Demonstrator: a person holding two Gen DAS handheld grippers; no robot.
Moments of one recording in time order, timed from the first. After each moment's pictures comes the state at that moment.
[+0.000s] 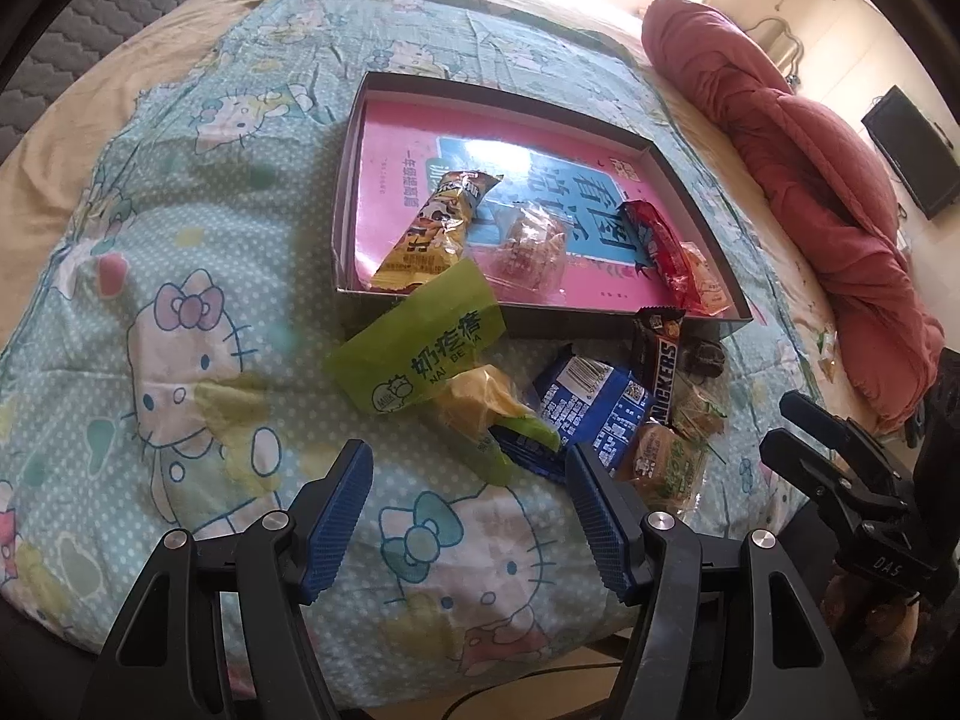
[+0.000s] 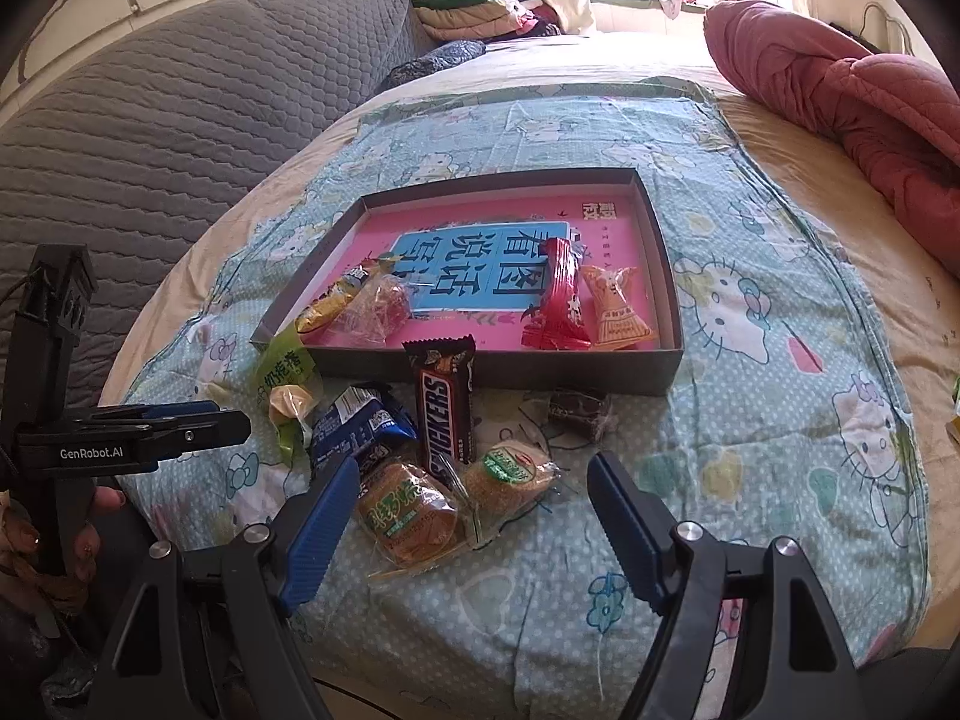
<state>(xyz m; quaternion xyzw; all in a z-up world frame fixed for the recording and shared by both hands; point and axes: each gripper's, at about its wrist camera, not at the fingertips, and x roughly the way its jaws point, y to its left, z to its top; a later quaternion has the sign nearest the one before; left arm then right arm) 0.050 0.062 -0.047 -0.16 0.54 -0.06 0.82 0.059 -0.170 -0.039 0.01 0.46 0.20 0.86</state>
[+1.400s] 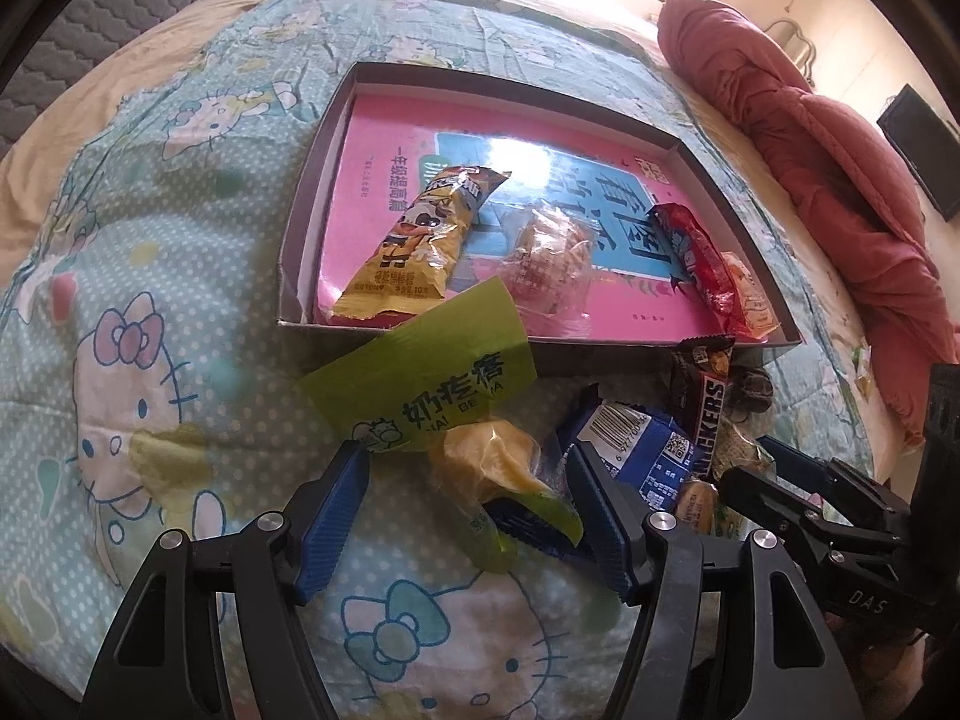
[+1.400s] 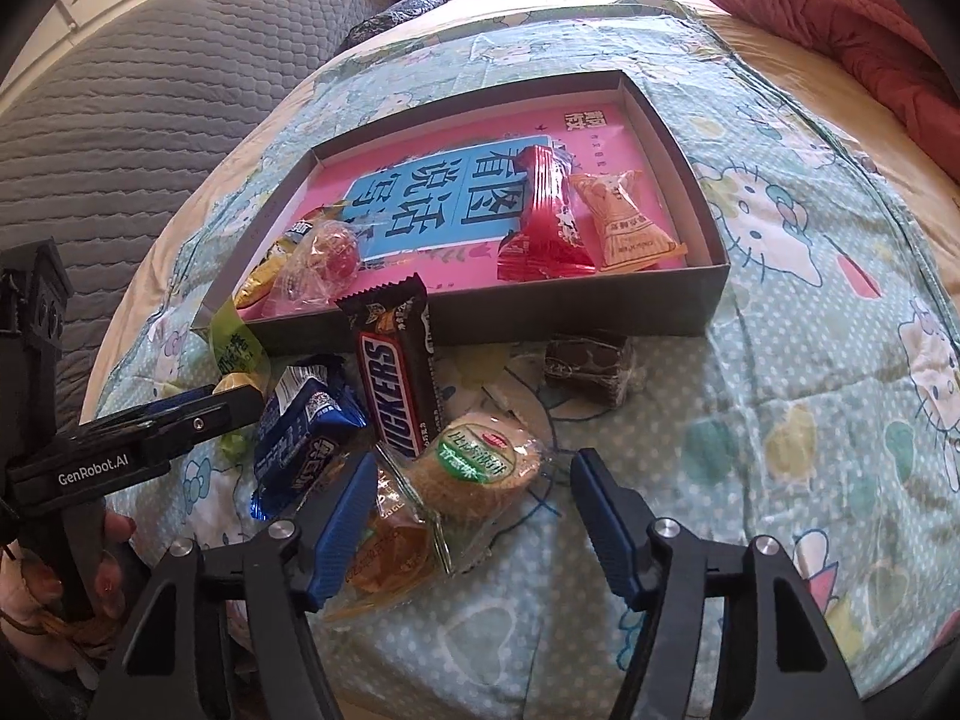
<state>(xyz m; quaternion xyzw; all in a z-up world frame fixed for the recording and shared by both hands) 0.083 0.041 -0.078 -0.15 0.53 -0.04 0.83 0.093 -0.165 -0.090 0.04 0.52 0.18 0.83</state>
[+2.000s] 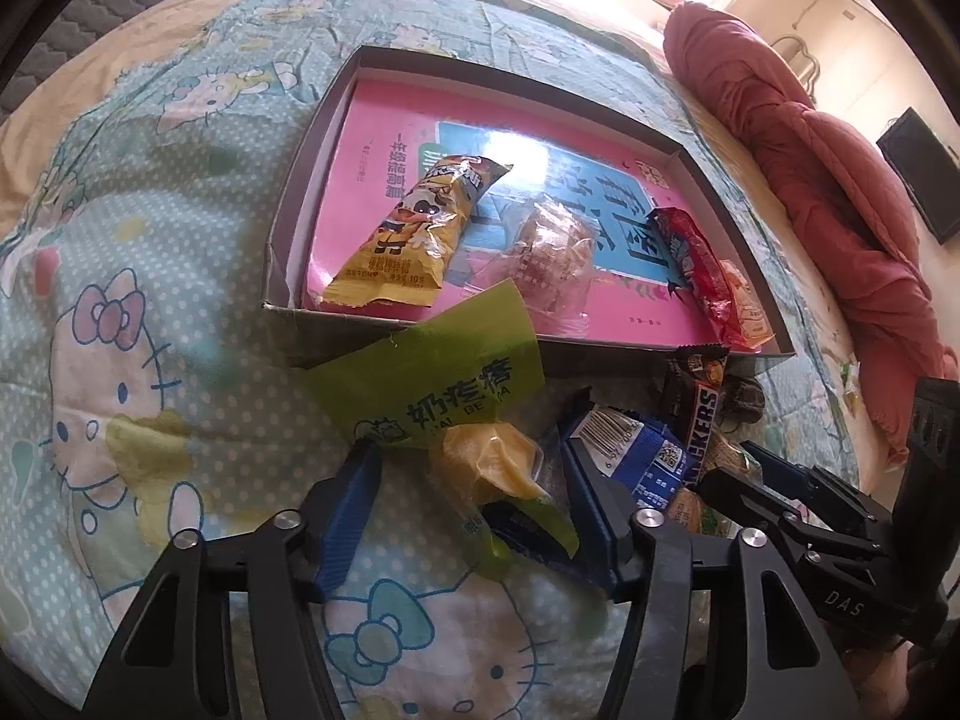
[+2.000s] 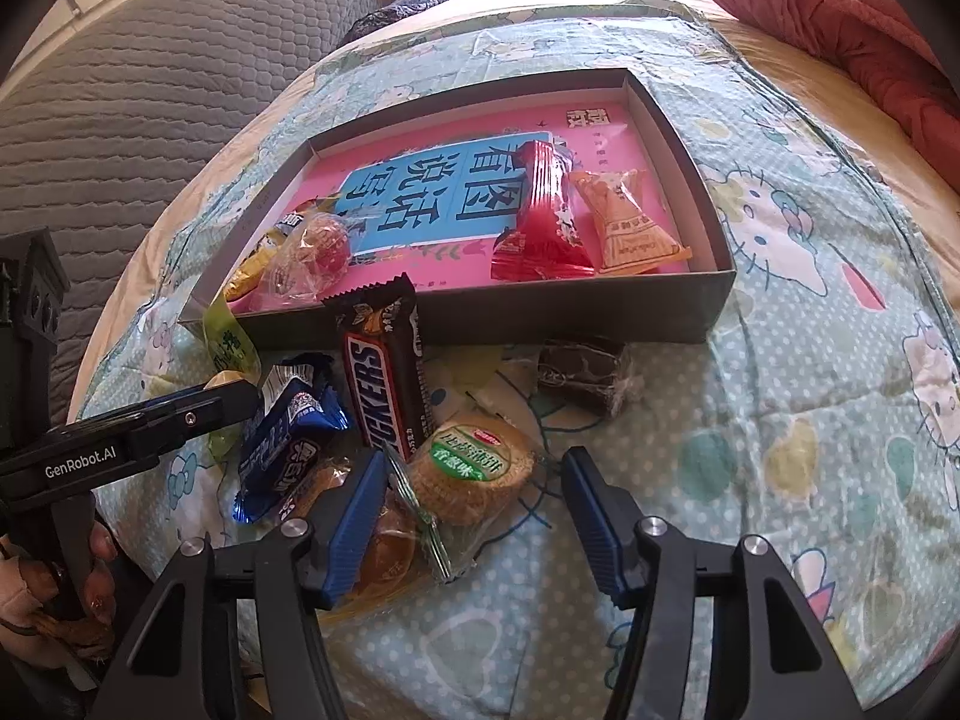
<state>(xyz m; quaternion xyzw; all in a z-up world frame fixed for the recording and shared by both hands) 0.084 0.047 -0.087 -0.19 0.53 -0.05 0.82 0.098 -0.164 -0.096 0.03 0.52 0.18 0.83</state>
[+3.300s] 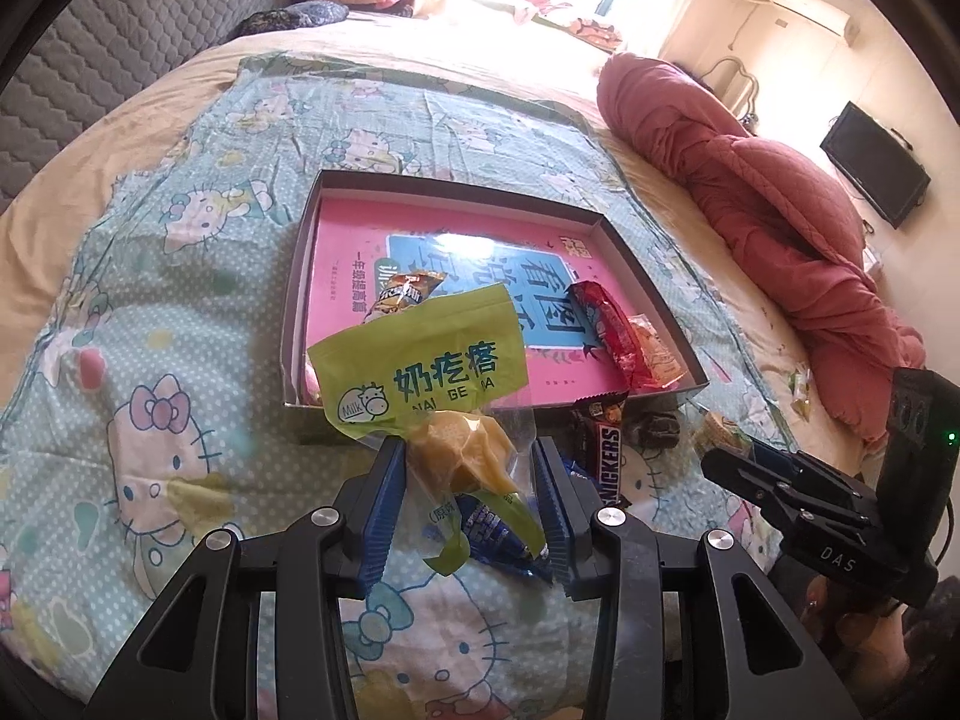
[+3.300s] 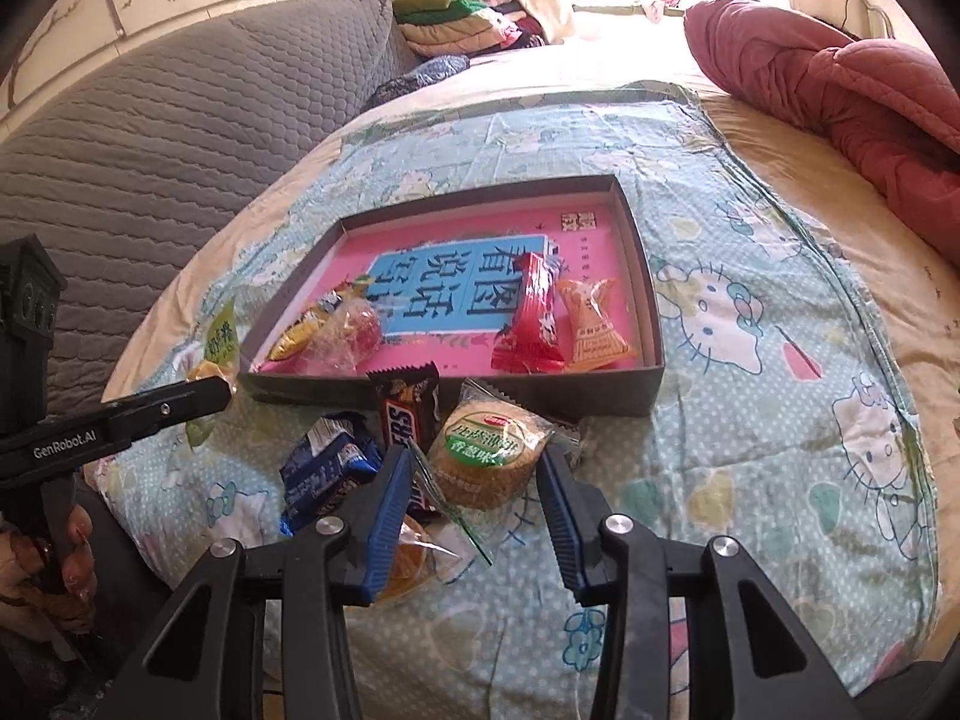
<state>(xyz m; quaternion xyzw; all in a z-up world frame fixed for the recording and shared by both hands) 0.062 0.045 -0.020 -0.15 0.45 -0.08 0.87 0.073 -0.184 -0.044 0.04 0.44 0.20 0.88</state>
